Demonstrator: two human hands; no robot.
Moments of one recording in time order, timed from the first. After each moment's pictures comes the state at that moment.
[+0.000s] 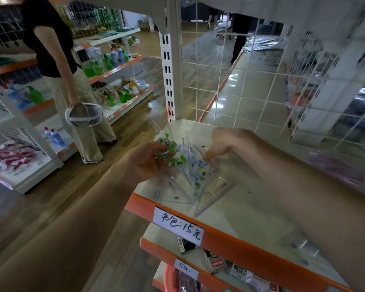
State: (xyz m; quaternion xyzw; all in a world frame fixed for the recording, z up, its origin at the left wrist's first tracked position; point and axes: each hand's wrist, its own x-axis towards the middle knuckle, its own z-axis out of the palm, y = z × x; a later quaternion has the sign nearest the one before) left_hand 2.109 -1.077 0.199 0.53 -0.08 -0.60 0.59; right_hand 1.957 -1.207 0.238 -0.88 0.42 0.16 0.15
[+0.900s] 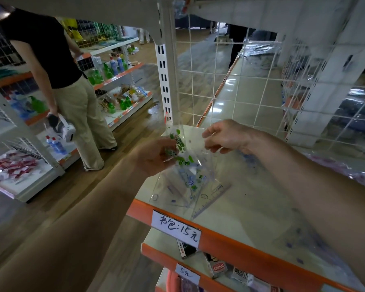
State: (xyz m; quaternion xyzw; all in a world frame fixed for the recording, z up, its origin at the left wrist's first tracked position) left_hand 2.085 -1.091 0.227 0.57 -0.15 -0.57 0.58; right_hand 1.932 -1.218 0.242 -0.78 0.40 -0.06 0.47
